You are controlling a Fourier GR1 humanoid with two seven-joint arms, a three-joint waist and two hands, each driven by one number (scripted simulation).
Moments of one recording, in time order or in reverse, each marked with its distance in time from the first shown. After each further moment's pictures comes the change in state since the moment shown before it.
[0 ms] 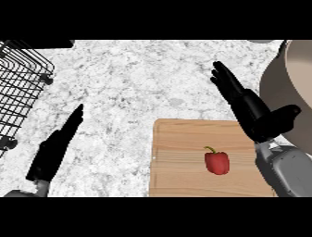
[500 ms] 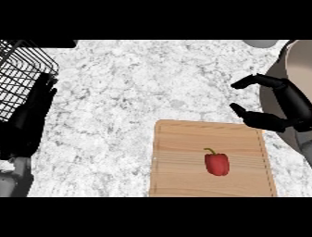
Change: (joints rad) left arm -0.109 -0.030 0.208 -0.057 0.107 0.084 0.009; right arm -0.033 -0.239 -0.045 0.124 0.307 0.037 -0.296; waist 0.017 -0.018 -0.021
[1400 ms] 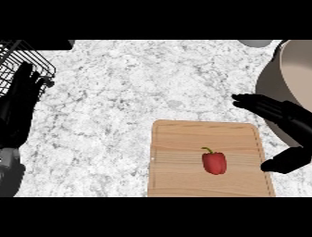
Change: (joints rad) left arm -0.050 -0.013 0.101 -0.008 0.034 0.000 0.055; right arm 0.112 -0.197 0.091 -0.175 0.241 0.206 -0.097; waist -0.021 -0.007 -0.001
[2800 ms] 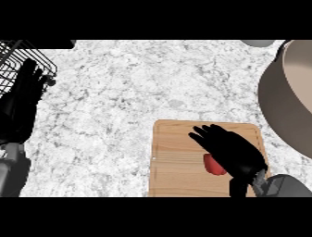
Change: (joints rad) left arm -0.035 -0.070 0.055 0.028 -0.067 -0.055 0.006; right arm 0.023 0.300 0.246 -0.107 0.535 0.305 0.589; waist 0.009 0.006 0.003
